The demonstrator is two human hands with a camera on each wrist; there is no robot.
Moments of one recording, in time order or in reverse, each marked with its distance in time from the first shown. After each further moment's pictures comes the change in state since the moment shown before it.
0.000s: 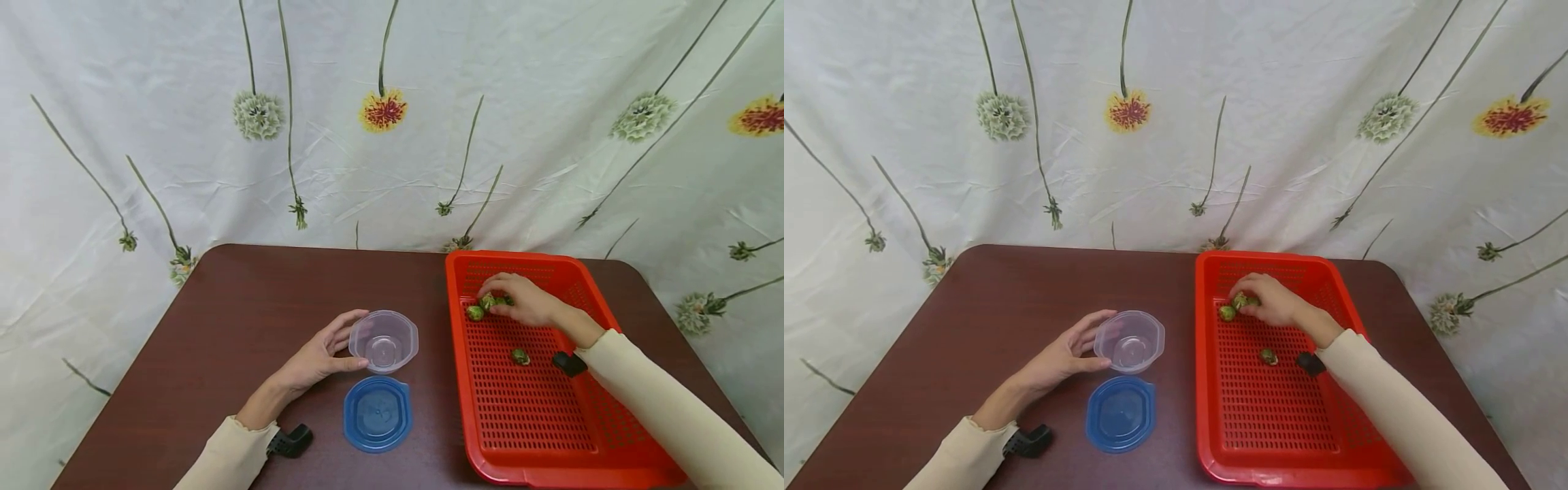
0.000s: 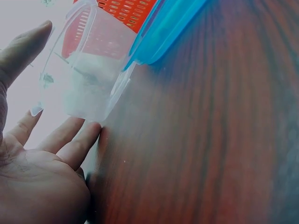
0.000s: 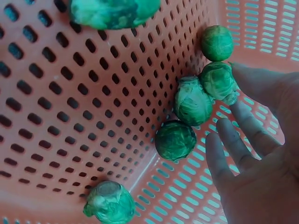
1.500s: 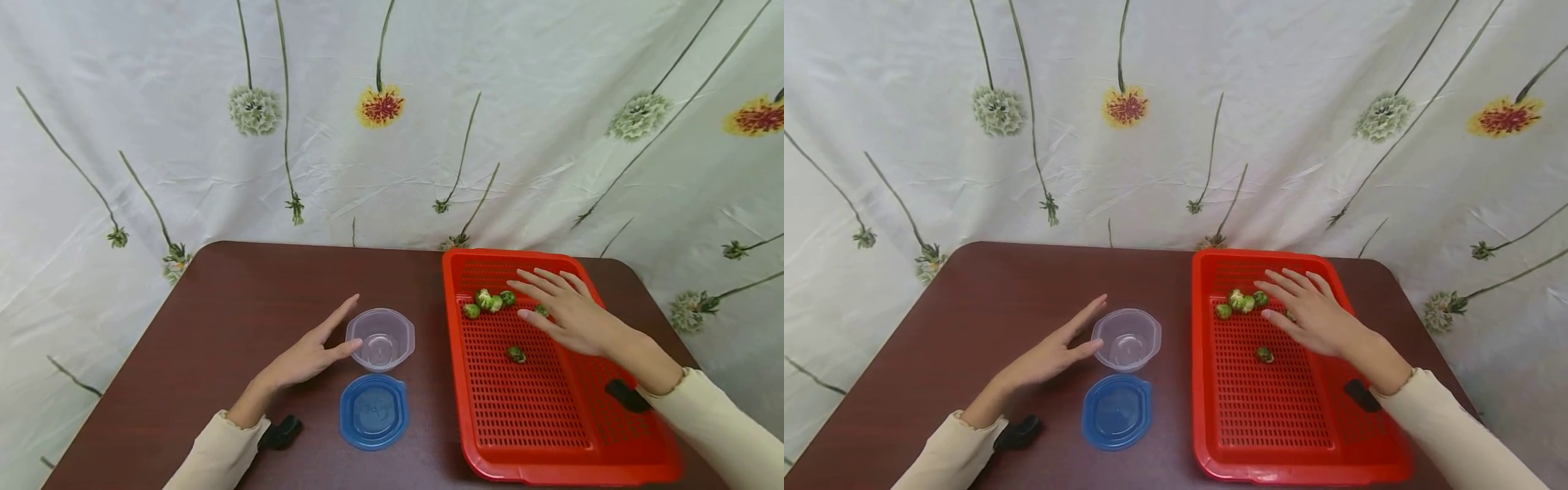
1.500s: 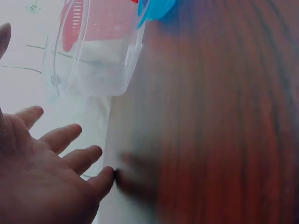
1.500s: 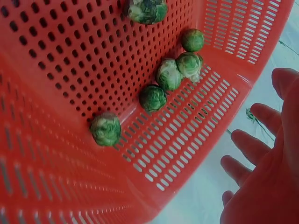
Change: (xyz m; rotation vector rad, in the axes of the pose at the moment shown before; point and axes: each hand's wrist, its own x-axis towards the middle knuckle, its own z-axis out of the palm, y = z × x) left_hand -0.006 0.012 -0.001 0.494 0.092 0.000; right_hand -0.077 -0.034 -0.027 -0.279 0.094 0.124
